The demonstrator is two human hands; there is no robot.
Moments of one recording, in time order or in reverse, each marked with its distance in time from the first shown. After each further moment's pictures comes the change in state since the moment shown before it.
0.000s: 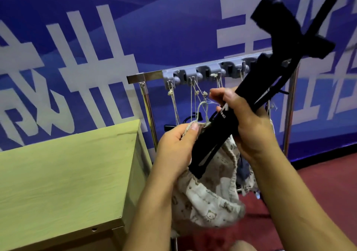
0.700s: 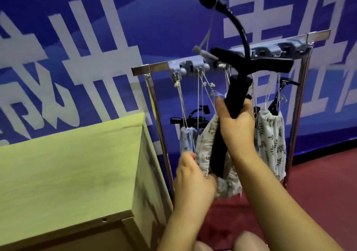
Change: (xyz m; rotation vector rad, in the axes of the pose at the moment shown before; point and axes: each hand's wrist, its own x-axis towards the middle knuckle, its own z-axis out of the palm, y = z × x) left_hand -0.045 -0.064 0.025 0.640 0.039 -0.200; right_hand 0.014 0.069 0.009 -0.518 0.332 -0.030
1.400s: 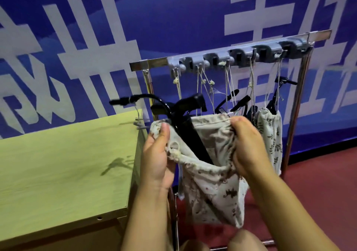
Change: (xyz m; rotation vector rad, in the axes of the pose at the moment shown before) left_hand 0.037 0.005 -0.055 -1.567 0.021 -0.124; right_hand -0.026 0.007 -0.028 0.272 -0.255 0.281
